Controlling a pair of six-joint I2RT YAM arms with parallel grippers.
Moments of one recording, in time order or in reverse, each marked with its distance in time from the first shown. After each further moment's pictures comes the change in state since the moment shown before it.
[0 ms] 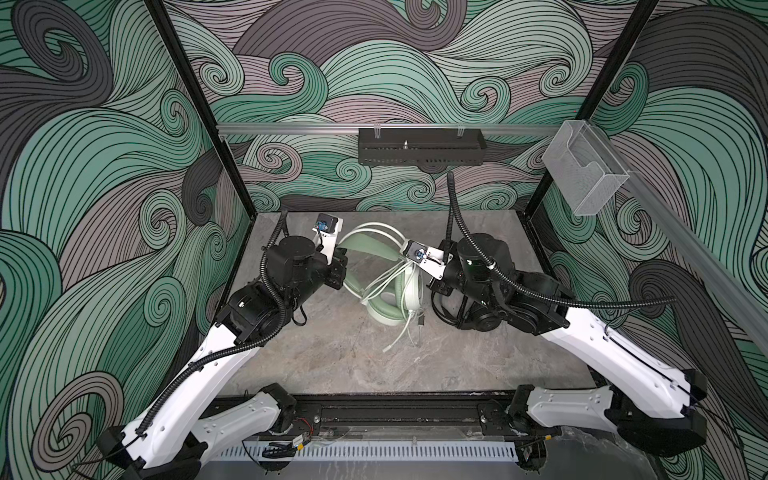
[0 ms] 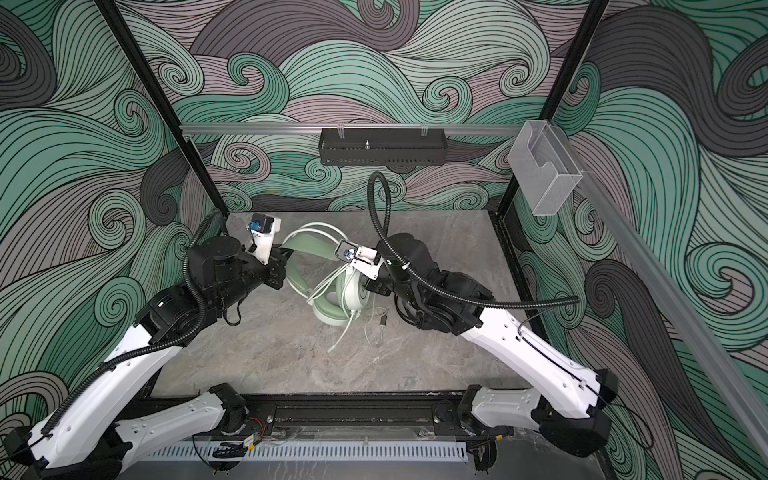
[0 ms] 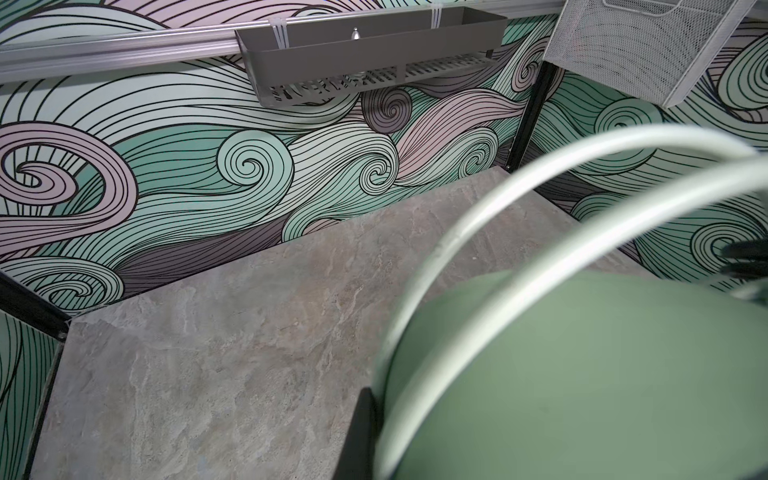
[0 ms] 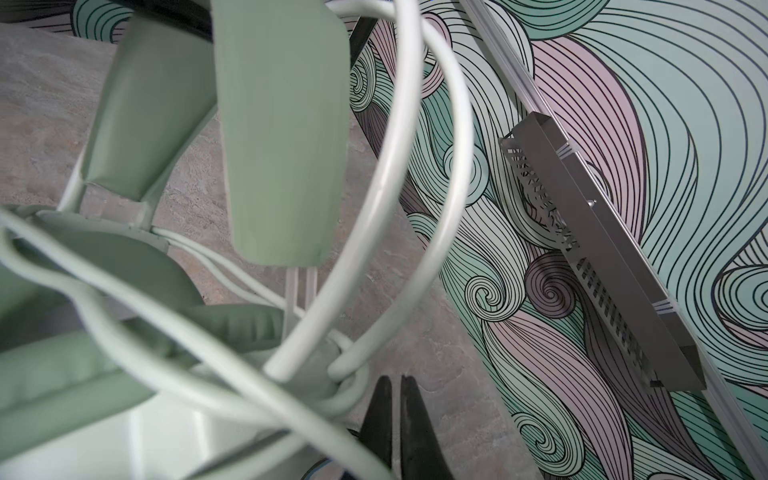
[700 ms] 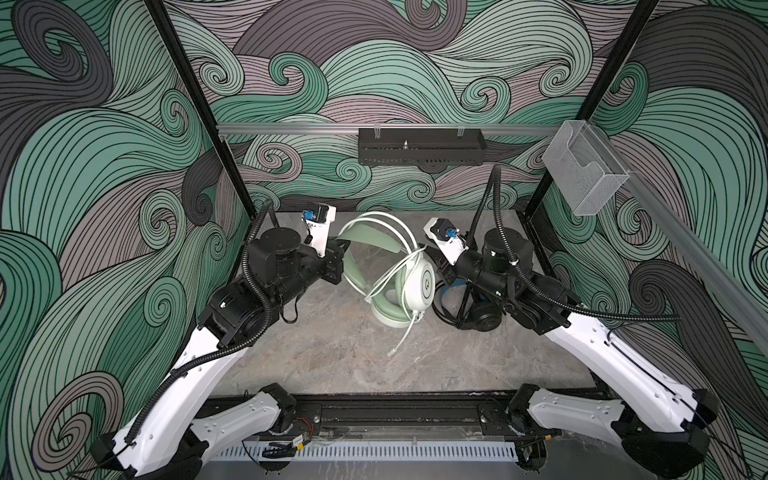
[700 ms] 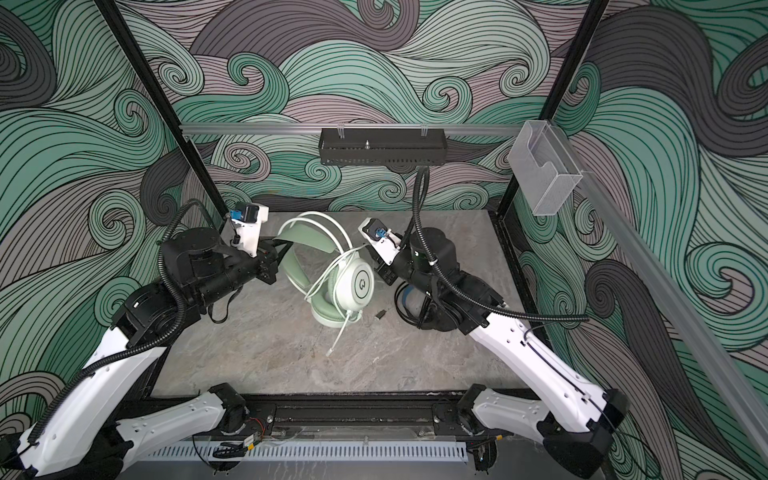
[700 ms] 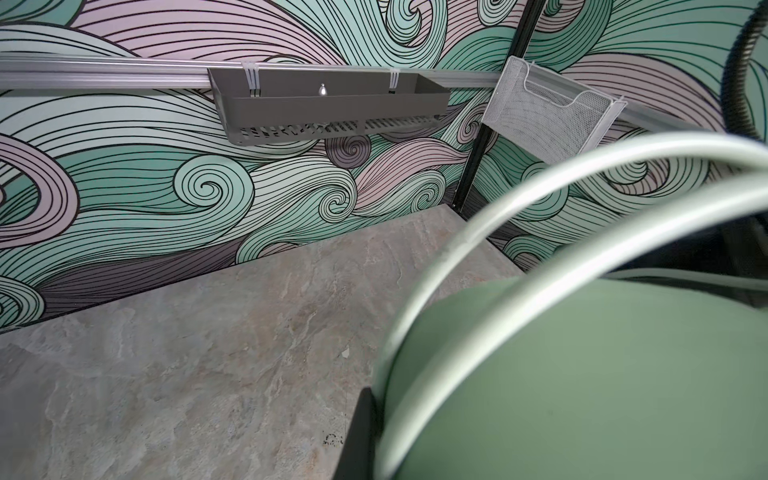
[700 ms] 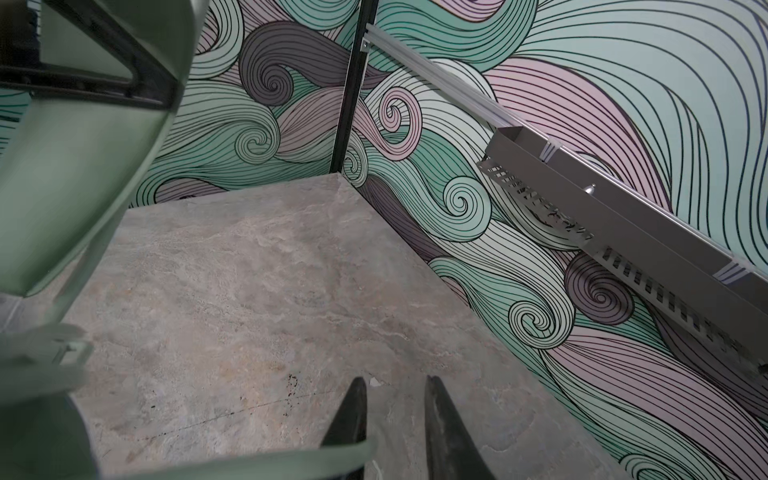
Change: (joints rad) left arm 0.000 0.013 0.141 -0.038 0.126 -0.117; right arm -0.182 -0.083 -0.171 0.296 -0.289 0.253
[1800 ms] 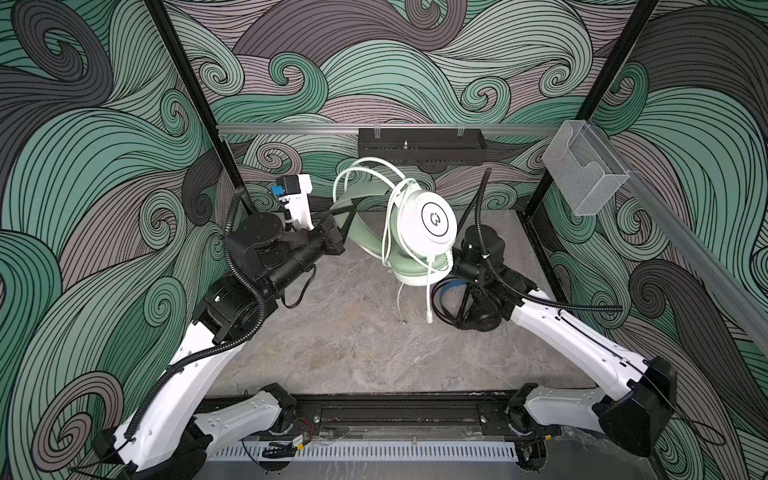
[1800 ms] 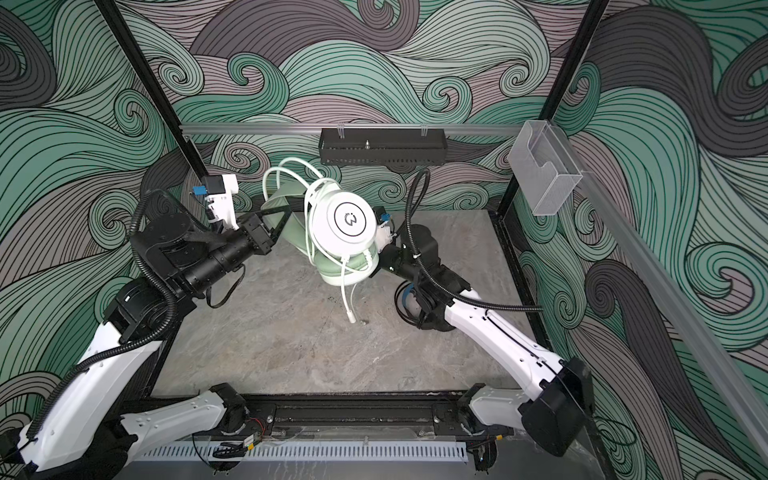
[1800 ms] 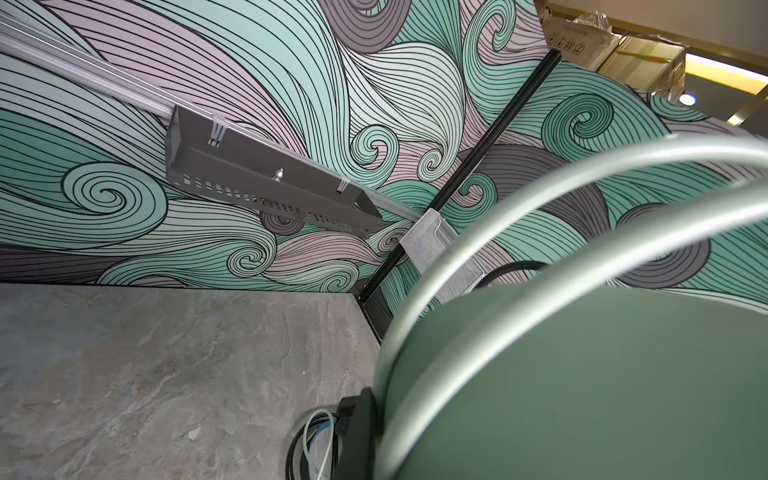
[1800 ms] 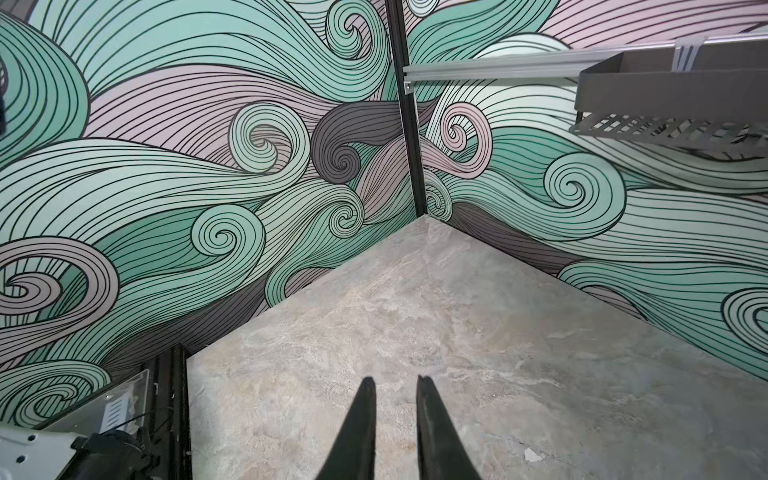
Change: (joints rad) left arm 0.001 0.050 0.110 0.227 0.031 -0.459; right arm -0.082 0.144 -0.161 0.394 -0.310 0.443
